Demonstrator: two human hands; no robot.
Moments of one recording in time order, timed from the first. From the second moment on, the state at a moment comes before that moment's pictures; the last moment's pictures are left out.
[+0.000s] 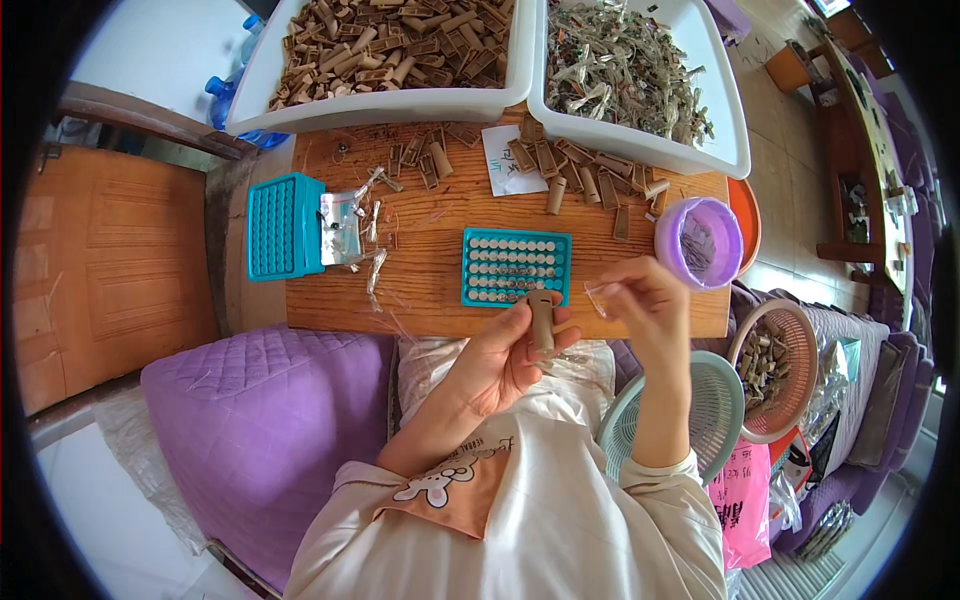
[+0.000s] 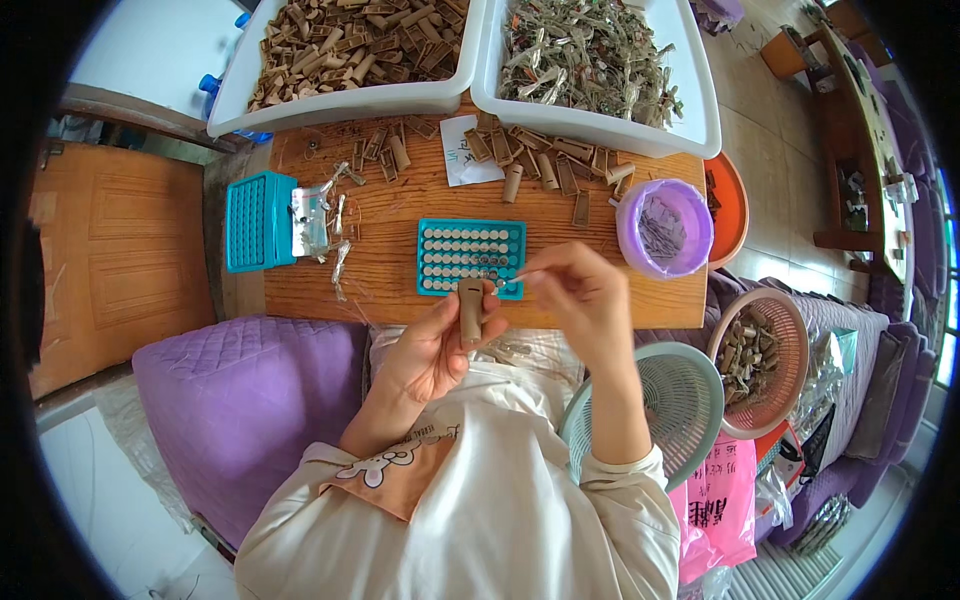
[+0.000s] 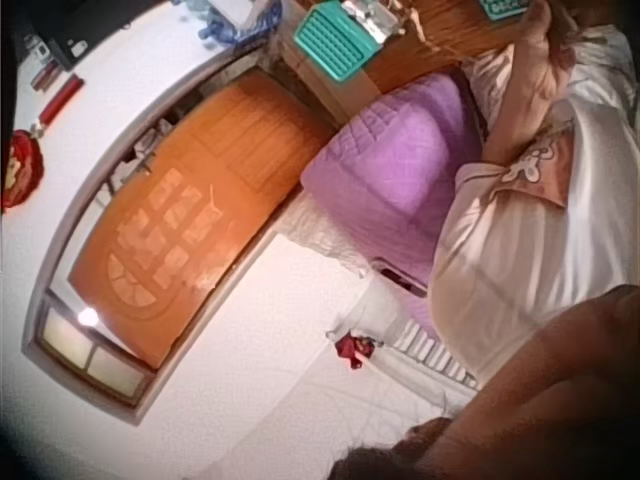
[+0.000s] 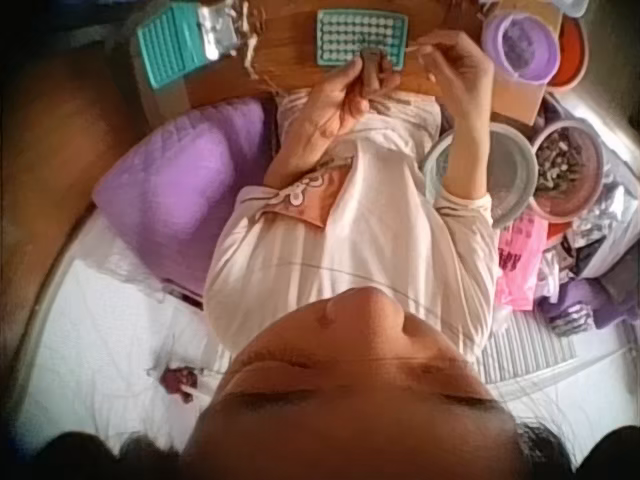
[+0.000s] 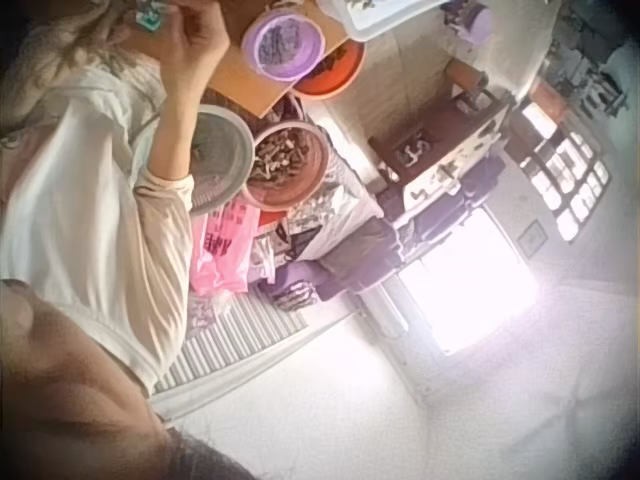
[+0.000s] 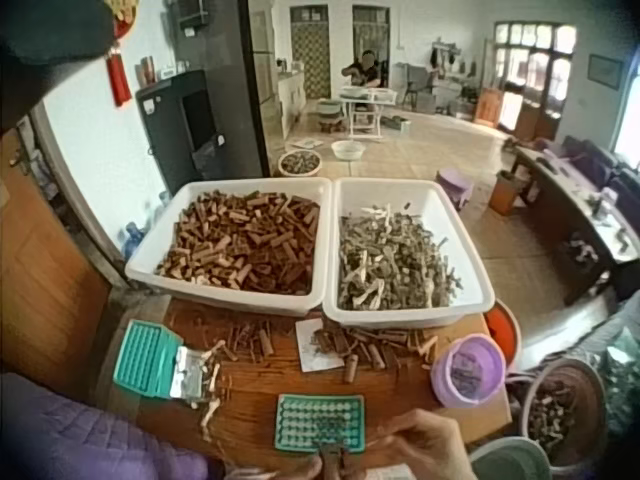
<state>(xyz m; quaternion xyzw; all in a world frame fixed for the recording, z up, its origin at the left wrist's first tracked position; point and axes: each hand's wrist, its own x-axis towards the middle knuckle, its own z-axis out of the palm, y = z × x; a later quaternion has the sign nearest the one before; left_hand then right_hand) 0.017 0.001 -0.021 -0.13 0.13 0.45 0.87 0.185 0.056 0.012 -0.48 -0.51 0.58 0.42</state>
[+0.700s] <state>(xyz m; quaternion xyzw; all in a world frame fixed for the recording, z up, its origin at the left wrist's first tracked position) 0.035 -0.009 -0.004 0.04 0.26 0.45 0.85 0.170 0.033 0.028 -0.46 -0.73 0.38 0.34</state>
